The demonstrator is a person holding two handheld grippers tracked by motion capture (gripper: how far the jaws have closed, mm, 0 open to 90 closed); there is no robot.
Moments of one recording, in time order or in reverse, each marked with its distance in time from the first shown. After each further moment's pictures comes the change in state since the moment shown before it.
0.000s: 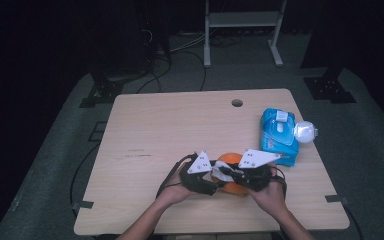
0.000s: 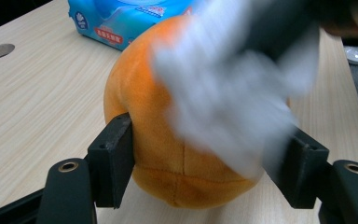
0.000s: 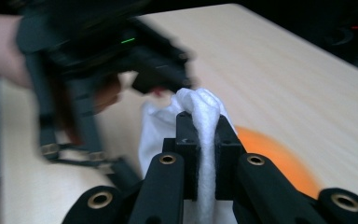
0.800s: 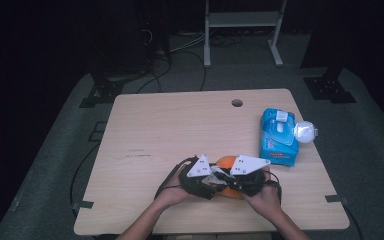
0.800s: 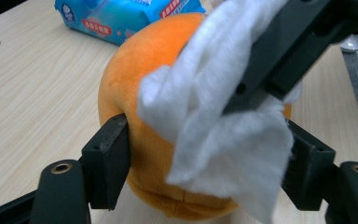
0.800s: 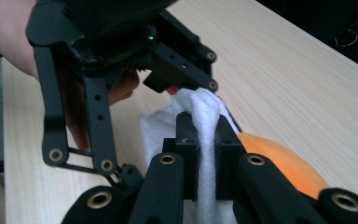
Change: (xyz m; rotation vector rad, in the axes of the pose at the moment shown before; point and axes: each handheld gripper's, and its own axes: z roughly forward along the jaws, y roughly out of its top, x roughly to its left) left arm 0.001 -0.007 -0.001 0.018 -0.037 0.010; right arm 0.020 0.000 0.014 0.044 0.019 -0.065
